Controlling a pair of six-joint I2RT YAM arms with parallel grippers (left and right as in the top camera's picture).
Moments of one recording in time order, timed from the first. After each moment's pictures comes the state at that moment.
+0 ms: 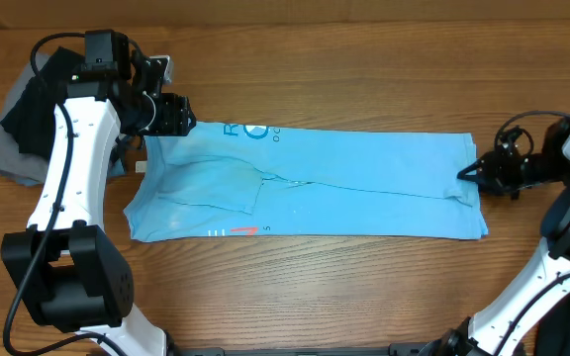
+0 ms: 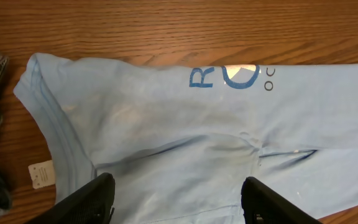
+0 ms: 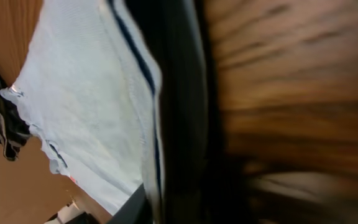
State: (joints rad) left arm 0.07 1.84 1.63 -1.01 0.32 0.09; right arm -0.55 2.26 1.54 -1.14 -0.68 -0.21
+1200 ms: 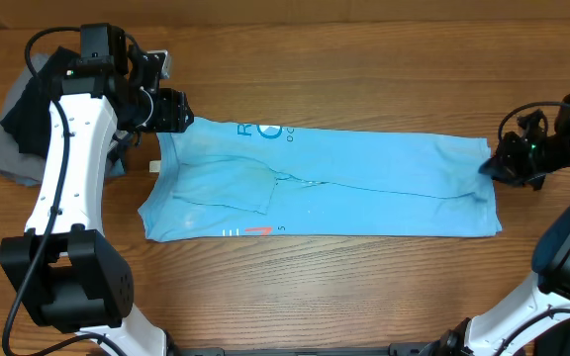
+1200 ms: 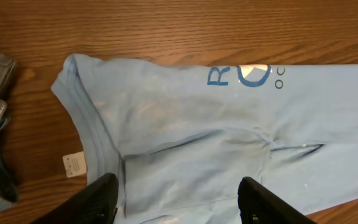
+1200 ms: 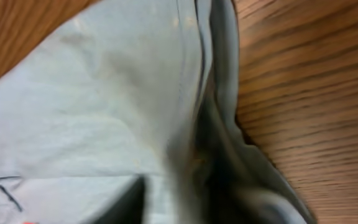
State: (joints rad) left arm 0.07 1.83 1.68 -1.06 0.33 0.09; right arm -0.48 1.98 1.50 -1.13 -0.38 0.01
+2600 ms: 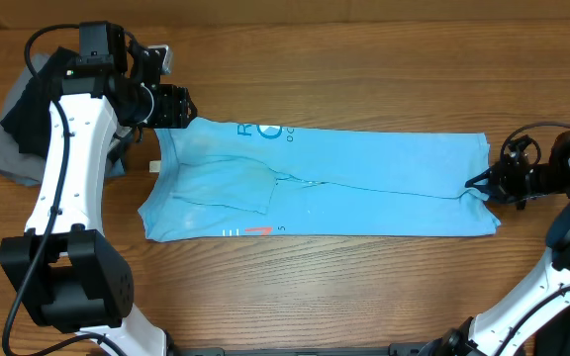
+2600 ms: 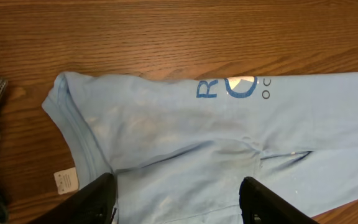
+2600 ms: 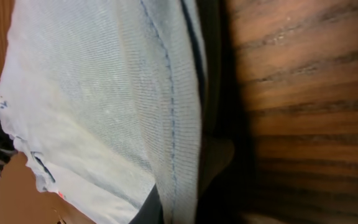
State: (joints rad) left arm 0.07 1.83 1.68 -1.02 0.37 0.09; right arm -0.58 2.17 1.42 -1.05 -0.63 -0.17
